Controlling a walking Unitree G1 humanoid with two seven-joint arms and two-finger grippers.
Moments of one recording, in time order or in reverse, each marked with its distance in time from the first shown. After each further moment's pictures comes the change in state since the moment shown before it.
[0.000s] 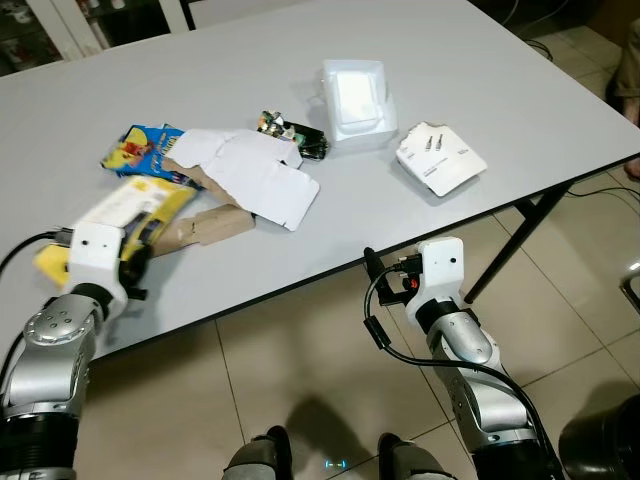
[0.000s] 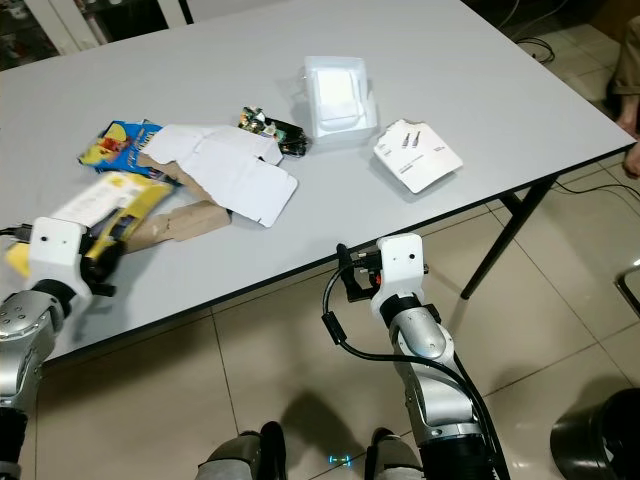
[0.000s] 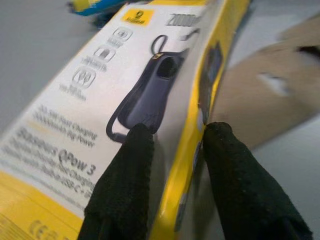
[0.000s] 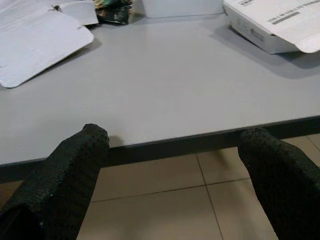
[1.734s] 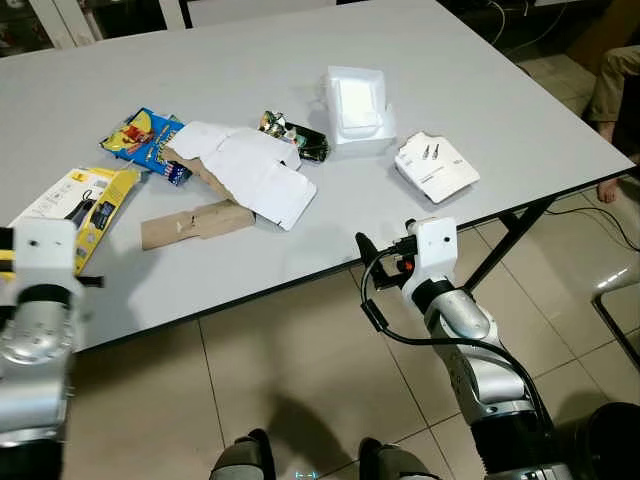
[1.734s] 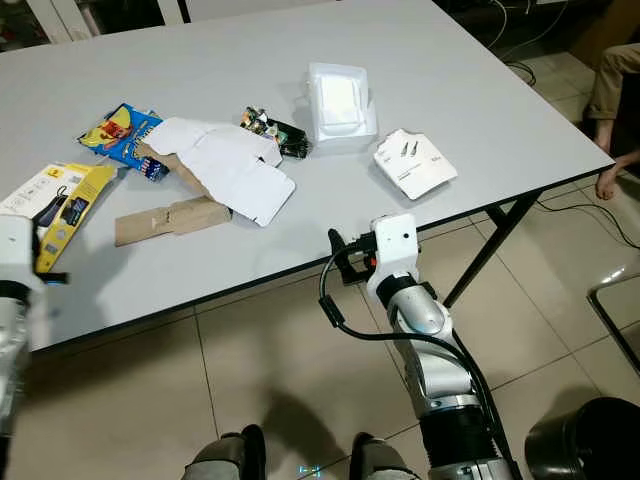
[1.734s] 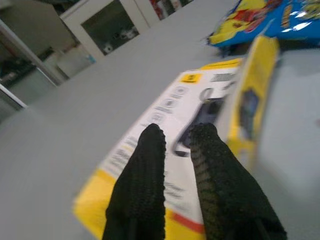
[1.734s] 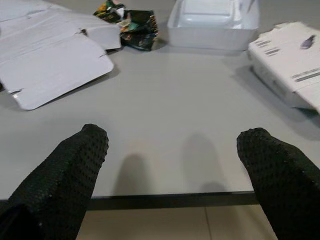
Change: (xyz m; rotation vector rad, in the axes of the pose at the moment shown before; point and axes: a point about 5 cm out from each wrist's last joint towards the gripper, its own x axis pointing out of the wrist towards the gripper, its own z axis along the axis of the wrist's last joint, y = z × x) left arm -0.027 0.030 0.019 0.140 -0.135 0.390; right arm 0.017 -0.004 0.013 -0.022 -0.019 0.081
